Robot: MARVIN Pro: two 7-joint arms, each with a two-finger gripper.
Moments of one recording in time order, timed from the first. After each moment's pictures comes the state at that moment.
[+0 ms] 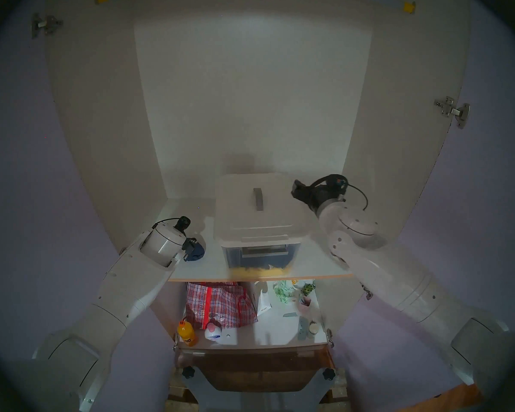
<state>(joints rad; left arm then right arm) 1.17 -1.14 -1.19 -1.30 0.05 0.76 -0.01 -1.07 -0.93 0.91 -1.64 0.99 0.08 -0.47</state>
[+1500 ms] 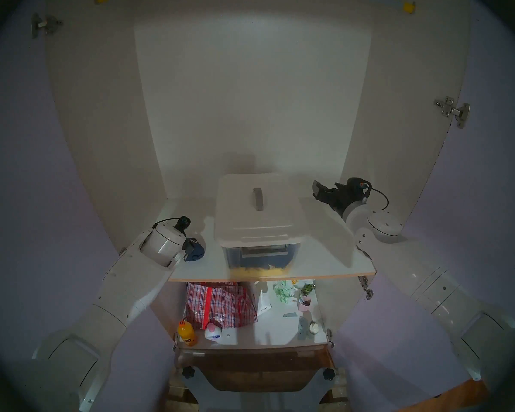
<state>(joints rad) 1.17 -1.14 -1.19 -1.30 0.05 0.76 -0.01 -1.06 -0.92 0.97 -1.45 0.97 0.00 -0.18</state>
